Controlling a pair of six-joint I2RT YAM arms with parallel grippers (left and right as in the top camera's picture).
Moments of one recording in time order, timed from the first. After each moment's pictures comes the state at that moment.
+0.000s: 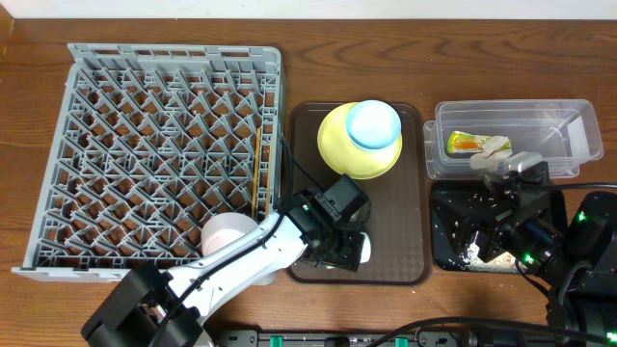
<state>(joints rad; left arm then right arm) -0.86 1.56 0.95 -0.73 0.30 -0.62 -0.07 0.70 0.99 -0.88 -0.63 -0.03</state>
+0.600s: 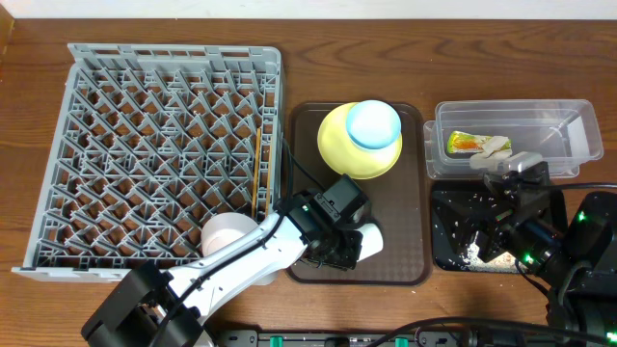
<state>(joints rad) -0.86 1.56 0.95 -0.70 0.37 -0.61 -0.07 0.70 0.99 -0.88 -0.63 -0.03</state>
